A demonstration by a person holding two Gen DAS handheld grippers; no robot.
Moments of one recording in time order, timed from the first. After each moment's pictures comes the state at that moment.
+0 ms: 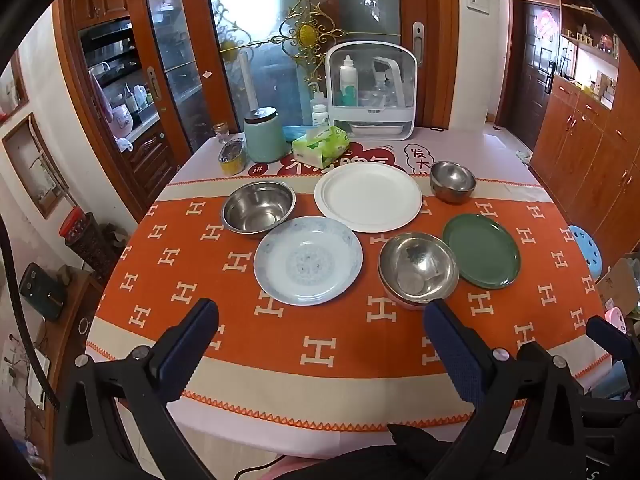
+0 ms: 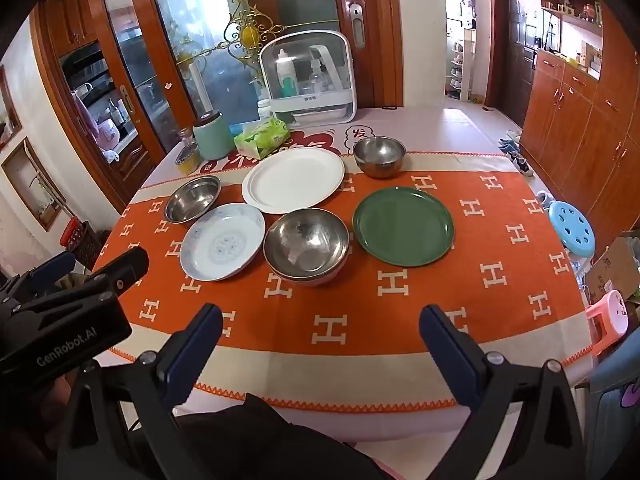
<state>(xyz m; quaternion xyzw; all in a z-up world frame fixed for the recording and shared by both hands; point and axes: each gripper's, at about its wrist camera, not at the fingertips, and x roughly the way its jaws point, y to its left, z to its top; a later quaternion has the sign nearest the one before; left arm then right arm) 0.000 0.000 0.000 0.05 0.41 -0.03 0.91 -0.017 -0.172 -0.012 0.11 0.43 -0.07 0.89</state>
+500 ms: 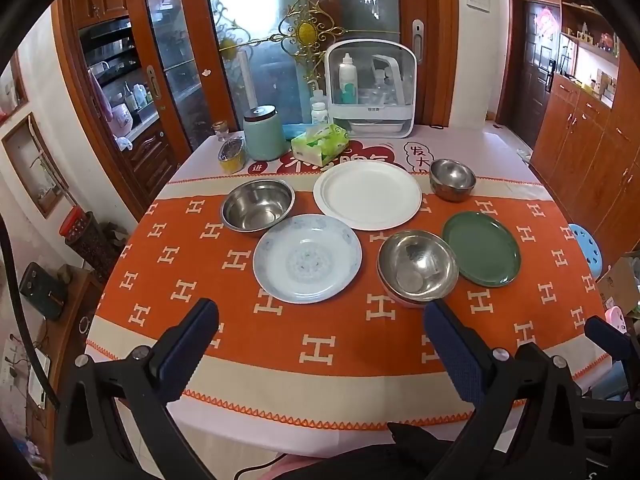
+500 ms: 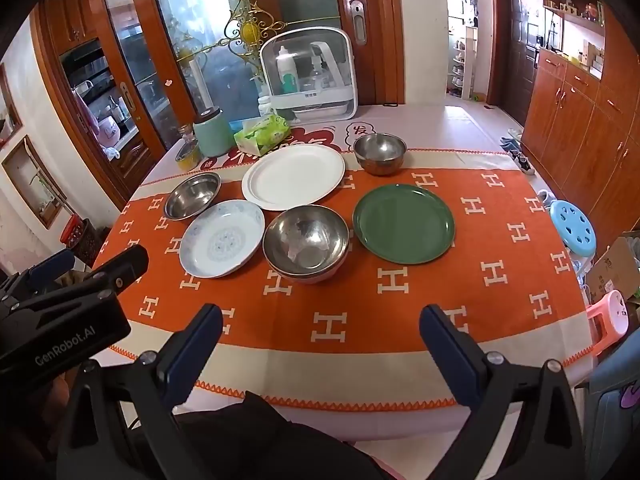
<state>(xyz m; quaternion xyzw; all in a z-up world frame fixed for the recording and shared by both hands) -0.002 0.003 -0.003 0.05 0.41 -0.03 0.91 -0.015 -0.173 -0.015 0.10 0.44 -0.07 0.89</state>
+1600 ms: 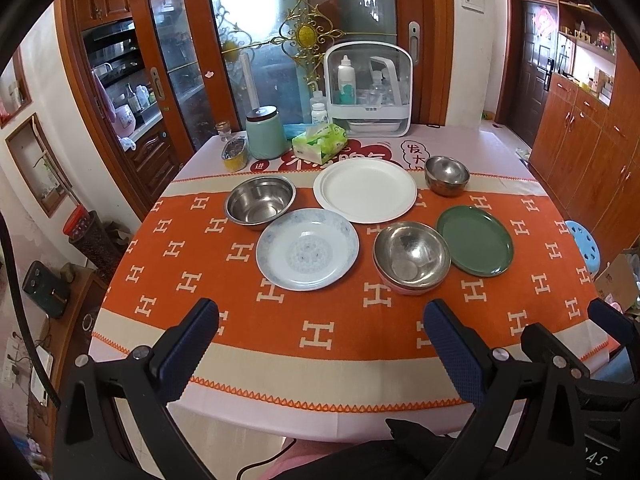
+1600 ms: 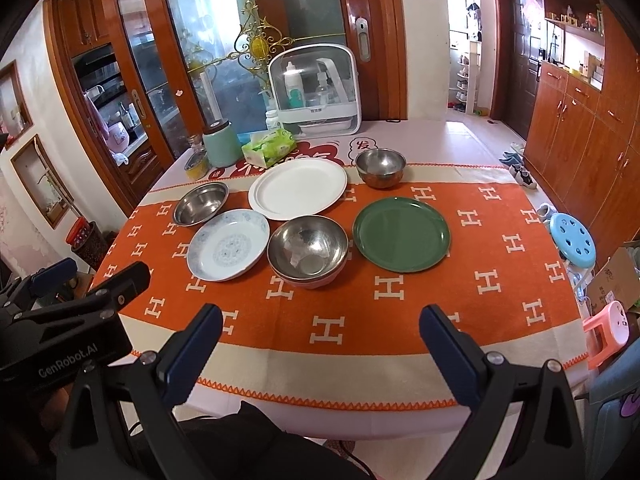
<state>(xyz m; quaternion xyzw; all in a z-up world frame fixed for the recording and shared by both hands) -0.025 -0.006 0.007 0.06 0.41 -0.02 0.91 -0.038 -0.175 -0.001 0.10 0.41 -0.06 0.91</state>
